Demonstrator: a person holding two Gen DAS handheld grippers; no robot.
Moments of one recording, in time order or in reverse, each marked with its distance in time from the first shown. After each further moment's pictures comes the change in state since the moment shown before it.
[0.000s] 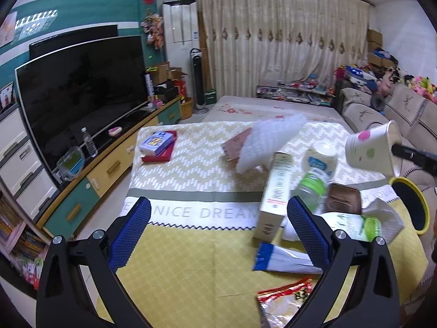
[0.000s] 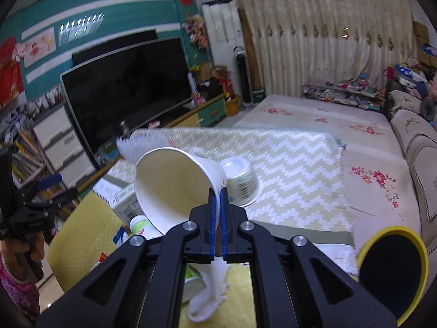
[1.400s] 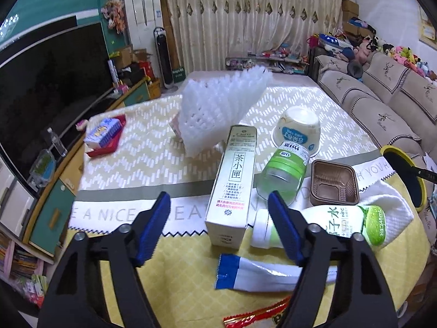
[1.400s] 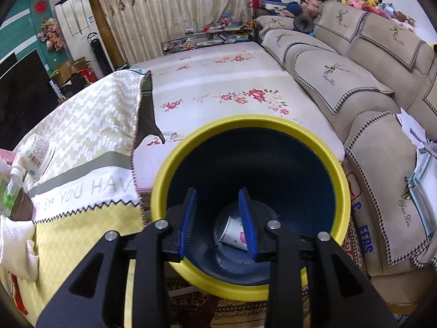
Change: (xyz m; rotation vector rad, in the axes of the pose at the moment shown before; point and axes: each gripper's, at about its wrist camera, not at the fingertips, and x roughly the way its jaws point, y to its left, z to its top) left arm 0.078 -0.052 0.005 0.102 0.156 -0.131; right arm -0.020 -0.196 -0.099 0.405 0.206 -0.536
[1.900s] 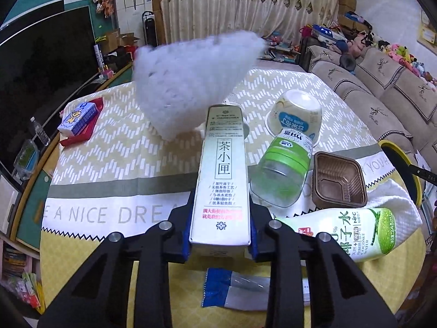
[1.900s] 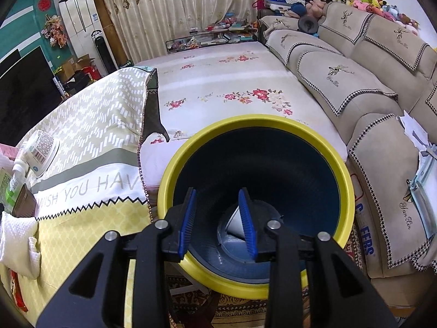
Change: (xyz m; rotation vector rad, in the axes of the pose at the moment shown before) left arm 0.040 -0.001 0.000 -0.013 0.063 -0.077; right arm -0.001 -0.001 0.000 -0.009 0.004 0.014
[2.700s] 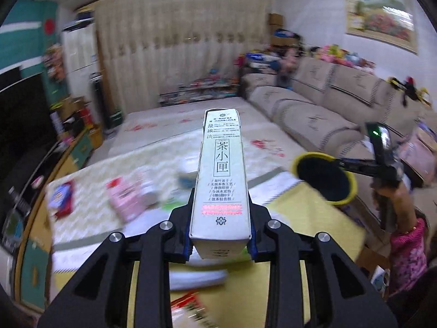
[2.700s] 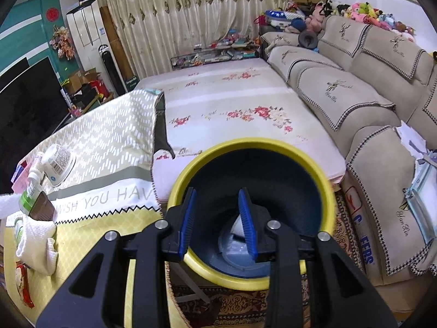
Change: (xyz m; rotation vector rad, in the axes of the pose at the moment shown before) left arm -0.153 -0.114 0.014 0.273 -0.217 -0.243; right arm -0.052 -0.015 0.003 -0.001 -0.107 0.013
